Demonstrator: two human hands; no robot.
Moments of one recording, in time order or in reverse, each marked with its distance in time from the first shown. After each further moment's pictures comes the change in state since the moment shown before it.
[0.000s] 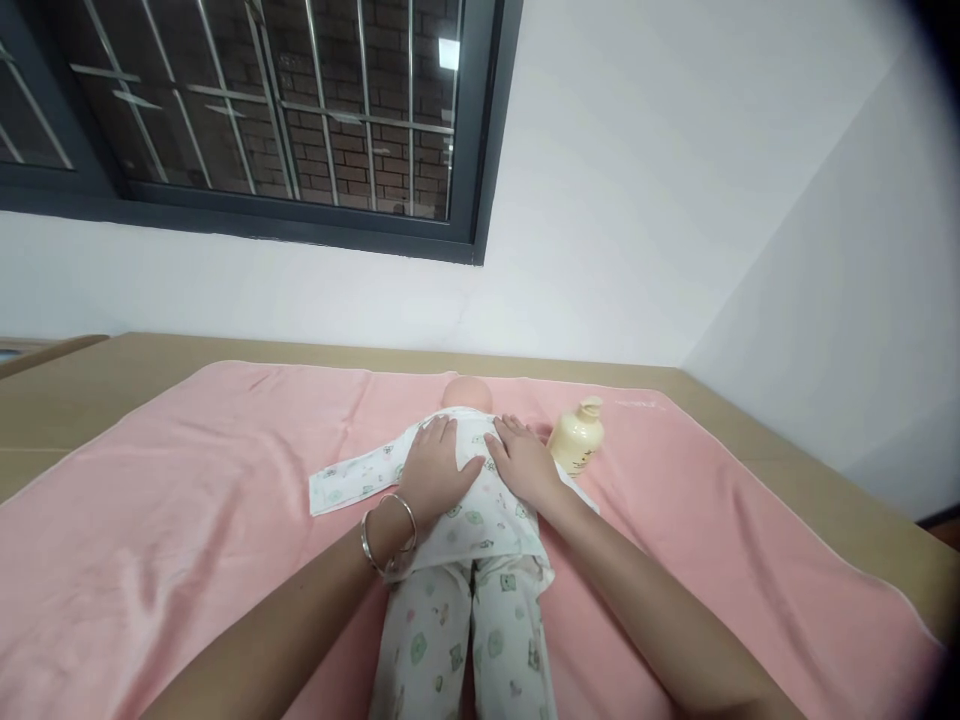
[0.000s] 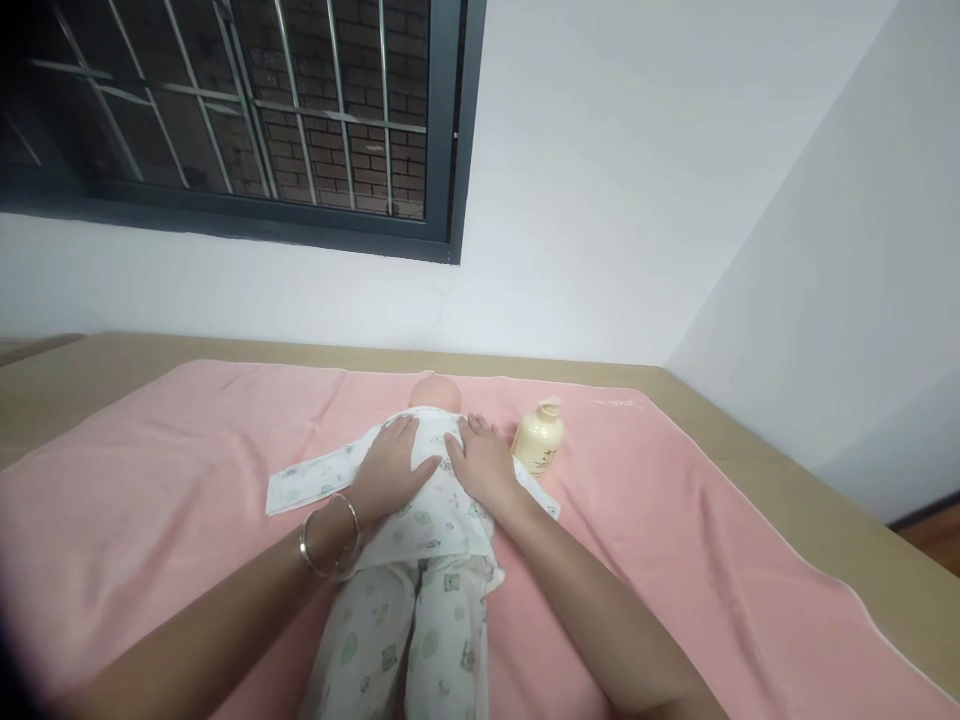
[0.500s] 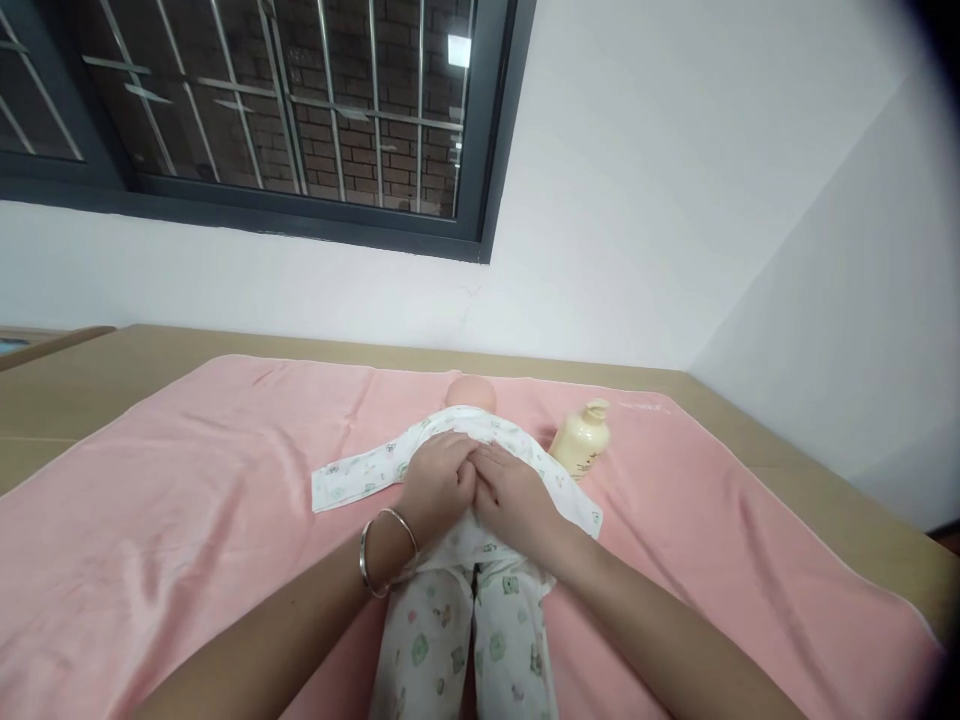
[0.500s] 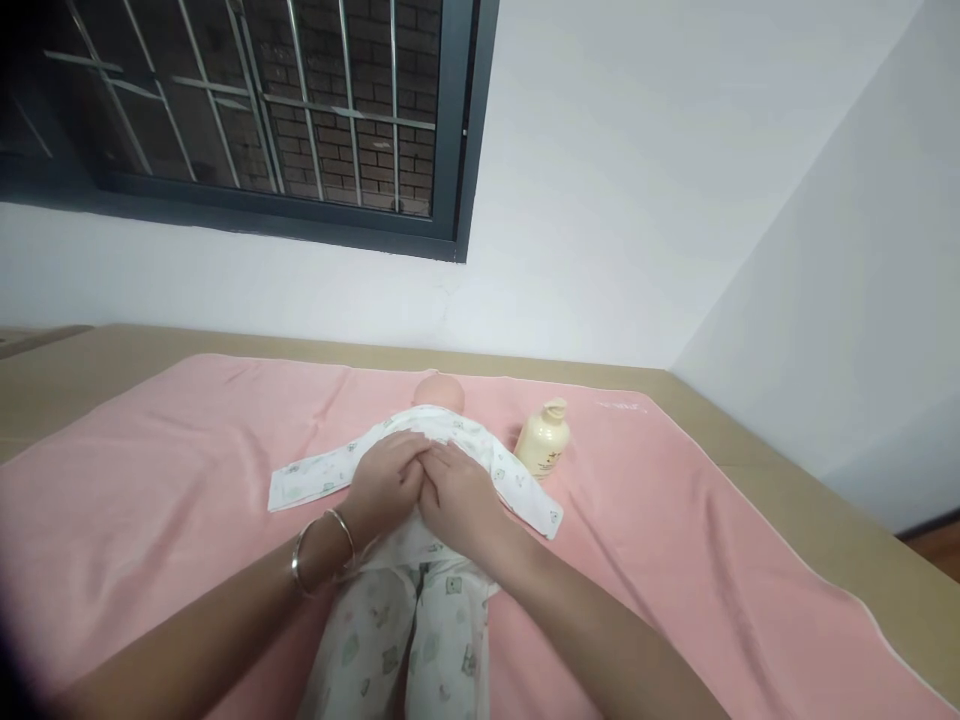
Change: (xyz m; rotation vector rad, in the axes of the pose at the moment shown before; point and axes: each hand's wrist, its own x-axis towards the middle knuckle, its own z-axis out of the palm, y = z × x) left_hand -0.011 0.018 -0.034 -0.292 0.200 0.152; right_hand -0.039 -0.048 -0.022 0.187 0.082 -0.363
